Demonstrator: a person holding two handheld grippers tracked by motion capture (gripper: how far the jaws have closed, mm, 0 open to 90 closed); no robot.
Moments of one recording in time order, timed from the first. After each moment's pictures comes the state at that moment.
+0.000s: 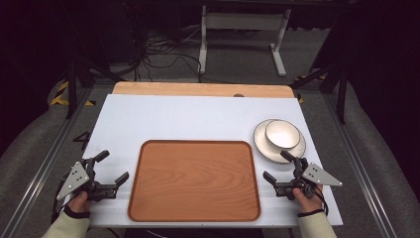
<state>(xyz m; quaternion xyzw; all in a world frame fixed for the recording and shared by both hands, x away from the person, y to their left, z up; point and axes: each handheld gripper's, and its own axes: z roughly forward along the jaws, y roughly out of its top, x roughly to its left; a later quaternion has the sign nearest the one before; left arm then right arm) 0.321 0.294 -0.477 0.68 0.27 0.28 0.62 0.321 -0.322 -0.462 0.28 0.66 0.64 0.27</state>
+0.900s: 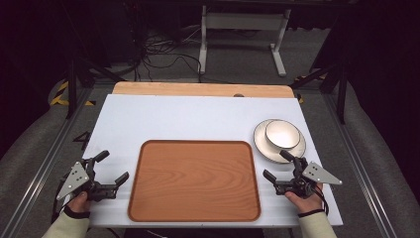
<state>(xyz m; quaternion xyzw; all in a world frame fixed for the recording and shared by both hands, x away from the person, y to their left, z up) 0.321 0.294 -0.477 0.68 0.27 0.28 0.62 0.324 -0.322 -0.461 0.29 0.66 0.64 0.26</state>
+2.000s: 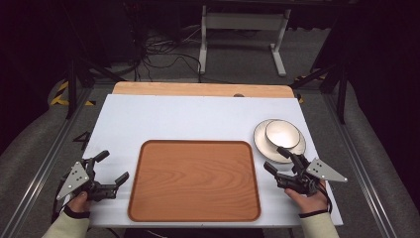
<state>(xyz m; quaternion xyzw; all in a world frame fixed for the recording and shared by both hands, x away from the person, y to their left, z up) 0.321 0.294 -0.477 0.69 0.27 0.28 0.62 0.321 -0.316 -0.434 0.29 0.66 0.64 0.26</state>
